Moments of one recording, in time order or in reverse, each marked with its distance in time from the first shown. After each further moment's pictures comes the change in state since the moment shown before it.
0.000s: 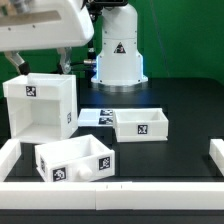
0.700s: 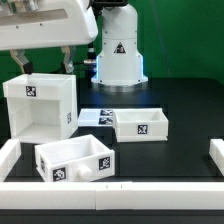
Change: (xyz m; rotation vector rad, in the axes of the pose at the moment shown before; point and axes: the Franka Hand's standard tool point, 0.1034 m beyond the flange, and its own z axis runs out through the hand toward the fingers) arm -0.013 0.007 0.002 -0.002 0.039 -0.023
